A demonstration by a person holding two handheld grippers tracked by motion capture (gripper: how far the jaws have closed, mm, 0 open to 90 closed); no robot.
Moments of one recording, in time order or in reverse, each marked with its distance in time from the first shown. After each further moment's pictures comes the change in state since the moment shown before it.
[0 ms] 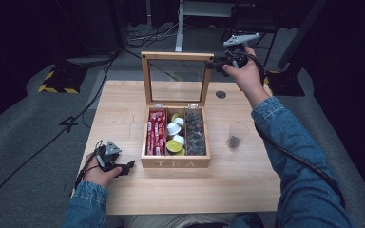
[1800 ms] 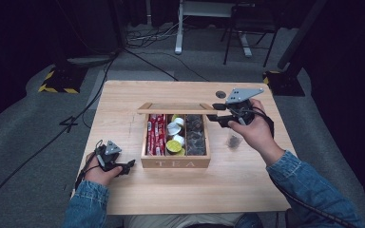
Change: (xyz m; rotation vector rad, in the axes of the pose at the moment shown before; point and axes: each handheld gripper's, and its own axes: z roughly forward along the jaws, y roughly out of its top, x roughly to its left) left arm 0.000 0.001 0.002 -0.008 0.010 -0.010; right arm 0.110 -0.092 -0.056 0.085 0.068 -0.137
